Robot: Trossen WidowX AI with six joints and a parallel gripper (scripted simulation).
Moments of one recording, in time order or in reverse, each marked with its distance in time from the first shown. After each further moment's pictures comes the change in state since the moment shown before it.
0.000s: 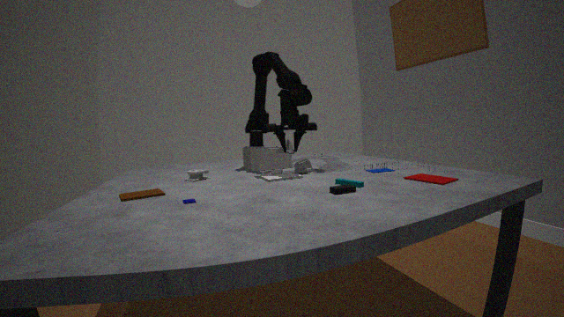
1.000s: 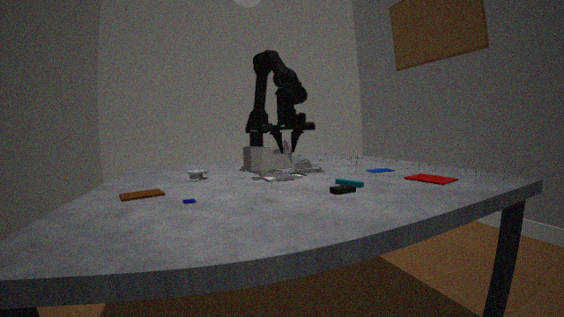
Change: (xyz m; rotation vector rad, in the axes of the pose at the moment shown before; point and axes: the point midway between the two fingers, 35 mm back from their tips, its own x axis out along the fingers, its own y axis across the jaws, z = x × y) arm -0.002 -0.021 0.033 0.001 -0.008 0.004
